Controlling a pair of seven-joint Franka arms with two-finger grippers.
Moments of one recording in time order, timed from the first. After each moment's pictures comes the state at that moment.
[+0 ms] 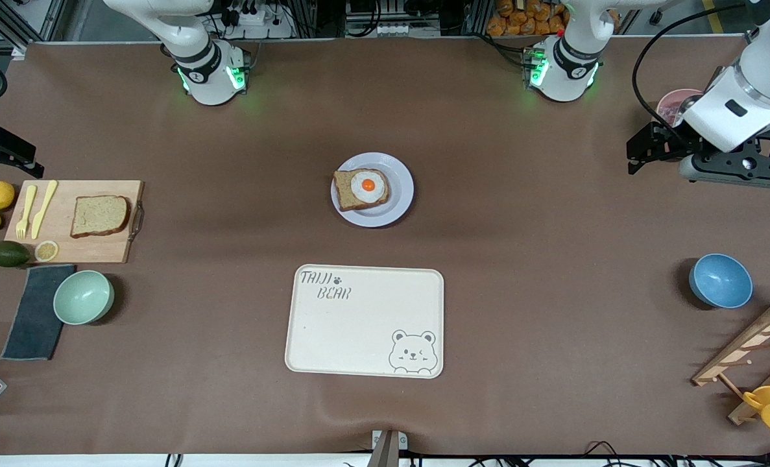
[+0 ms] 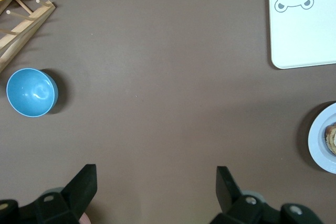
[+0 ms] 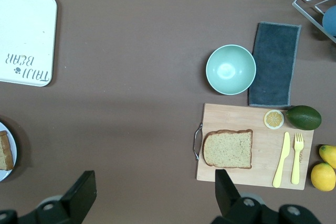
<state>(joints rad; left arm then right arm) -0.04 -0.02 -0.15 -1.60 0.01 1.61 -0.02 -0.04 -0.02 -0.08 -1.58 0.02 1.58 -0.21</state>
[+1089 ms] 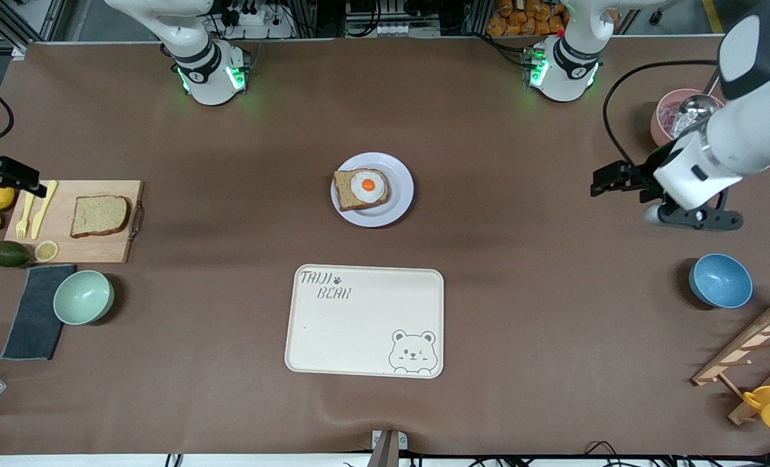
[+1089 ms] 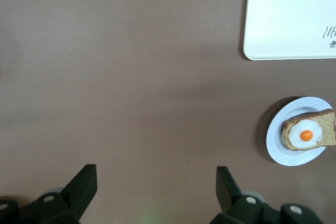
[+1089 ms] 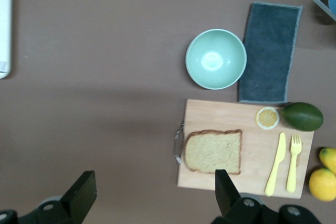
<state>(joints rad) -0.03 0.14 -0.14 -1.61 -0.18 1.63 -0.08 -0.08 0.01 -0.18 -1.79 0.02 1.79 -0.38</state>
